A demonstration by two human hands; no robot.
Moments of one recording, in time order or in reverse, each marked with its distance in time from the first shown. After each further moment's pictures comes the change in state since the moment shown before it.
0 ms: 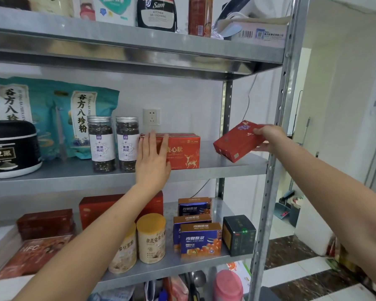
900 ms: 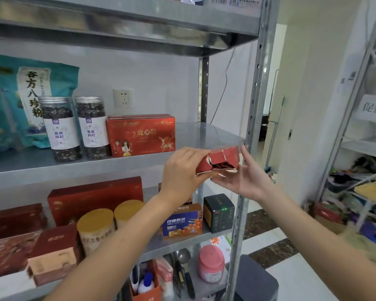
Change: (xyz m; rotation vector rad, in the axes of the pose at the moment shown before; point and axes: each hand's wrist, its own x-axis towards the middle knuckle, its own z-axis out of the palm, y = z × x) left_hand -0.044 0.111 -0.017 -0.634 0.173 0.366; right_hand -0.091 0.125 -0.039 0.653 -0.575 0.431
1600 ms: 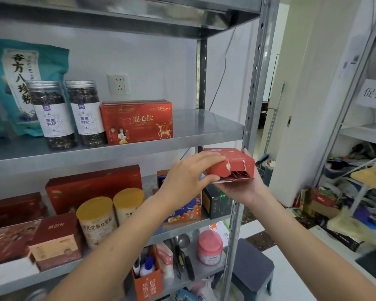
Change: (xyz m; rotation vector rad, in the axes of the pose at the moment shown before) left_hand -0.020 0.017 -0.011 -0.332 -0.349 -0.062; right_hand -0.009 0.042 -0.010 0.192 0.053 -0.007
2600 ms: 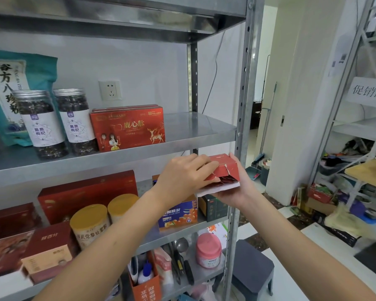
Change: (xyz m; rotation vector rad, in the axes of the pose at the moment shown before) left_hand 0.018 -0.005 0.001 0.488 0.149 0.503; right_hand -0.004 0.005 0.008 -0.088 0.070 0.063
